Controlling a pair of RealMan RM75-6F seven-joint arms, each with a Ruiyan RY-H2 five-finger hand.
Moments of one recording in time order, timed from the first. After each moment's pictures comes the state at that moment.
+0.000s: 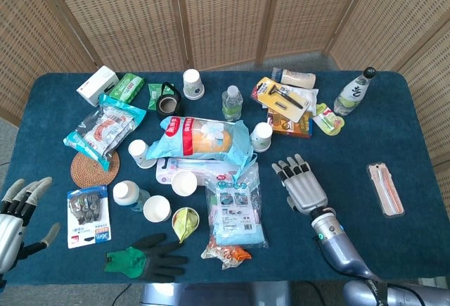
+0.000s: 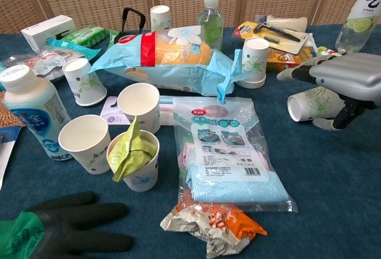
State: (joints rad) left arm 0.00 -1.08 0.05 -1.70 1.75 1.66 -0.12; right arm 0.58 -1.42 0.10 -1.73 -1.07 1.05 -0.74
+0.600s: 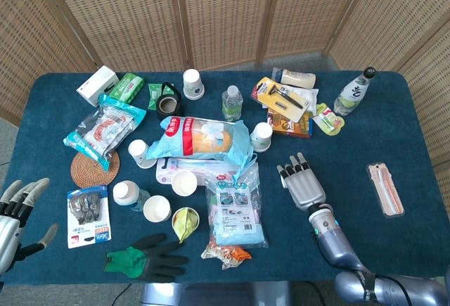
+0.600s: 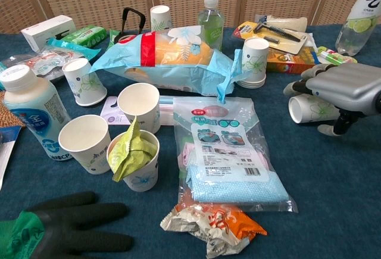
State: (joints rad) left arm 0.00 -1.07 0.05 -1.69 1.75 1.67 -0.14; right arm 0.64 -1.48 0.06 -1.63 -0.97 1.06 -0.86
